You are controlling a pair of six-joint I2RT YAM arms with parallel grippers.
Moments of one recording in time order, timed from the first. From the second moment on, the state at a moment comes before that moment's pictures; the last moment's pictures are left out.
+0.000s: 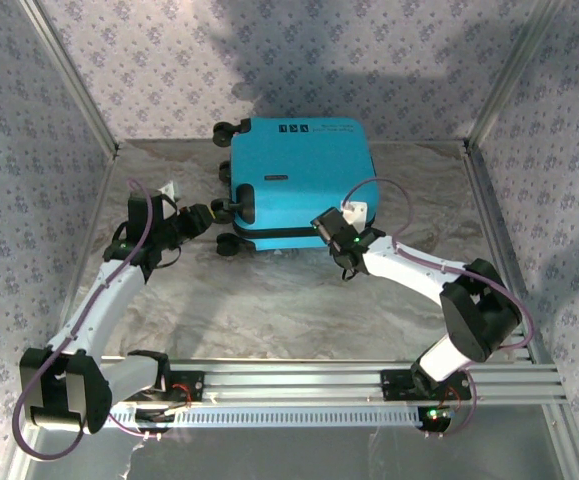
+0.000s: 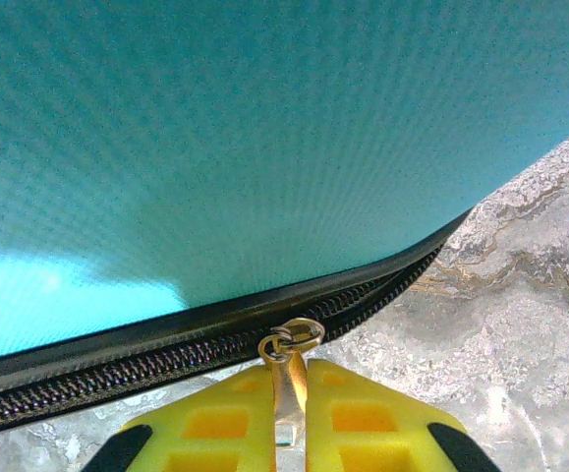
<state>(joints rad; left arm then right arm) -0.16 1.12 0.83 -0.30 0.33 -0.64 0.69 1.55 1.00 -0.50 0.61 0.67</state>
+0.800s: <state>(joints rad) -0.16 1.07 0.84 -0.32 0.33 -0.62 0.44 1.25 0.73 -0.29 0.07 0.38</state>
